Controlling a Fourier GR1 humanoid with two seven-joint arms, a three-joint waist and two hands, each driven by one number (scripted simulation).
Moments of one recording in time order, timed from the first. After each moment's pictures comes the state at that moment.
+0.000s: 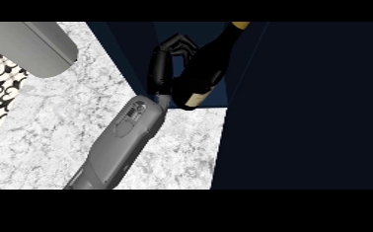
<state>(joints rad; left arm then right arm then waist) -0.76 0.00 -0.32 -0.96 0.26 0.54 -0.34 -0.58 -0.25 -0.09 -2.42 -0.18 -0.09 0.97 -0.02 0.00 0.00</state>
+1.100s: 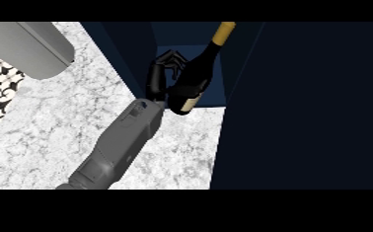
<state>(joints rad) -0.83 0.00 -0.37 -0.53 0.47 0.55 -0.67 -0.56 -0.23 -0.07 -2.41 -0.19 -0.07 0.94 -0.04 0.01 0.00</state>
